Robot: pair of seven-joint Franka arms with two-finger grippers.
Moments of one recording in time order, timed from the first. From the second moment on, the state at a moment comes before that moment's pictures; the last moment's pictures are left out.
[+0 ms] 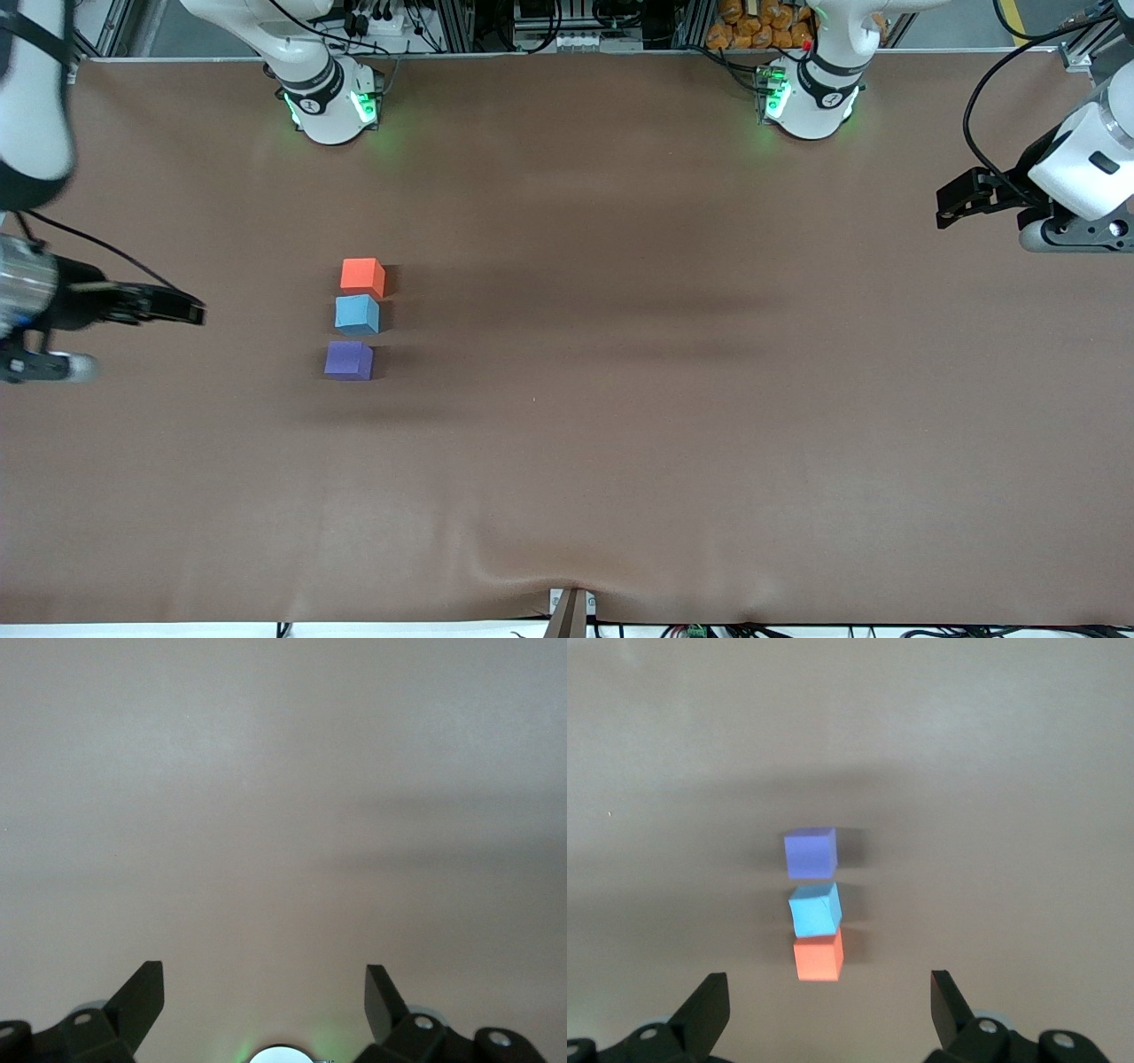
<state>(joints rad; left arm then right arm) -0.01 -0.01 -0.09 -1.58 0.02 1.49 -0.06 0.01 0.31 -0.06 -1.31 0.13 1.45 0.00</state>
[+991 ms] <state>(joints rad) -0.01 0.00 -0.09 -1.58 0.02 1.49 -0.06 0.01 -0.02 -0.06 -1.49 -0.02 1.48 0.00</state>
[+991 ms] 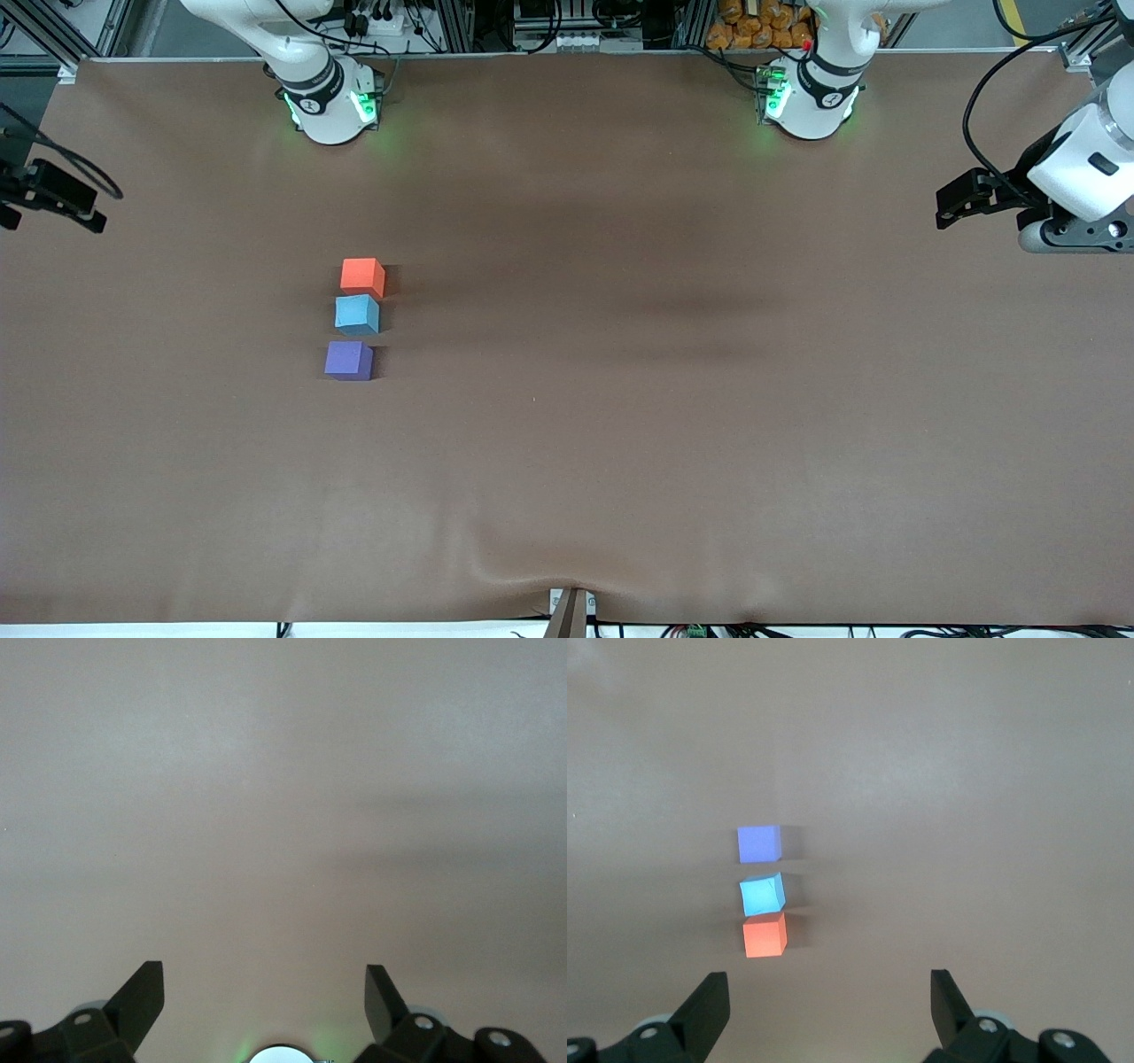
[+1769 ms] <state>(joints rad) -0.01 0.00 -0.09 -1.58 0.02 1.49 -0.04 0.00 -0.03 -0.04 -1.50 -0.02 1.49 -0.01</state>
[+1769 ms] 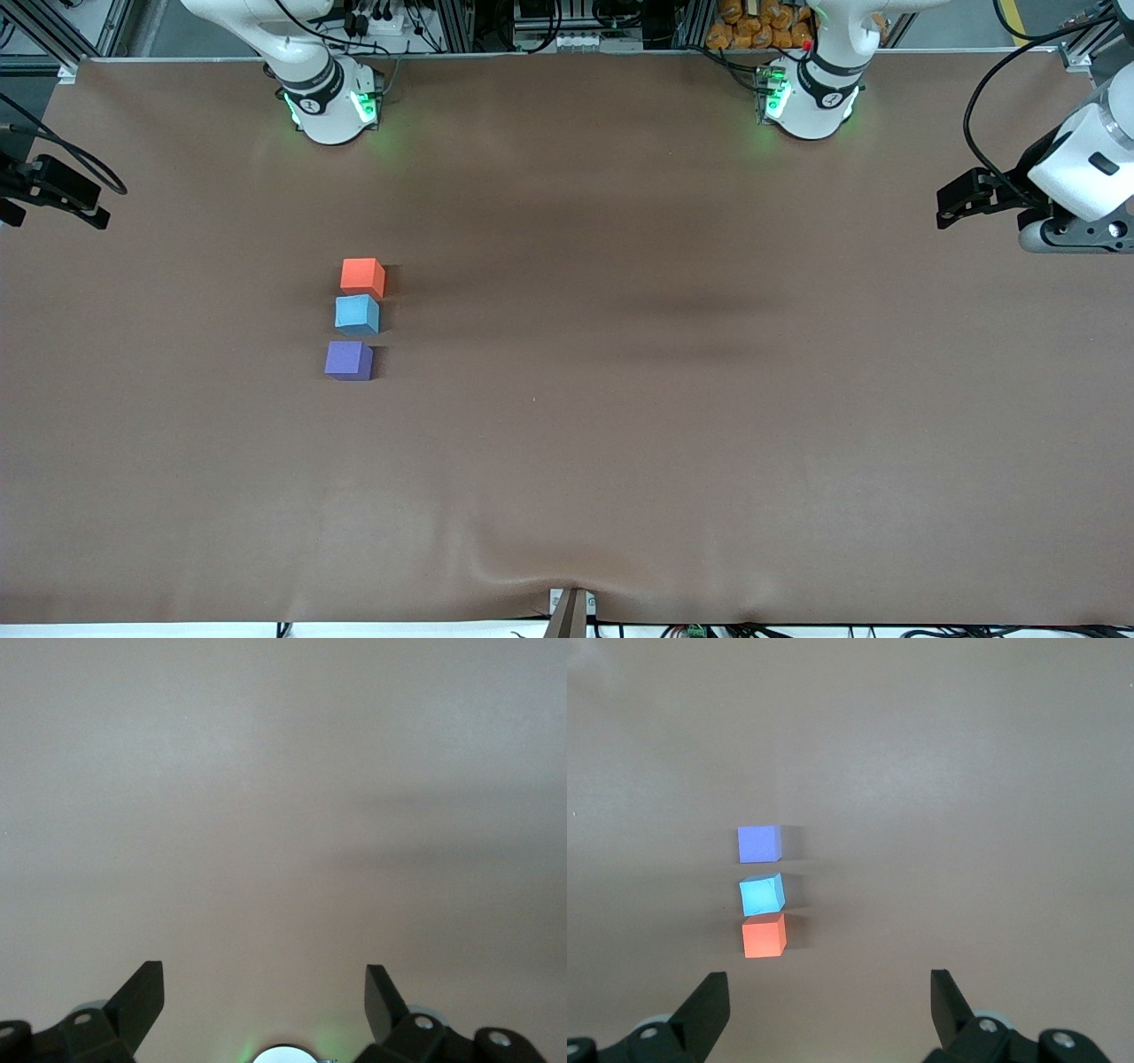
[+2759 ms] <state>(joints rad) -0.01 0.00 -0.09 -1.57 0.02 1.49 -0.02 0.00 -0.03 -0.04 -1.50 -0.02 1.49 -0.01</state>
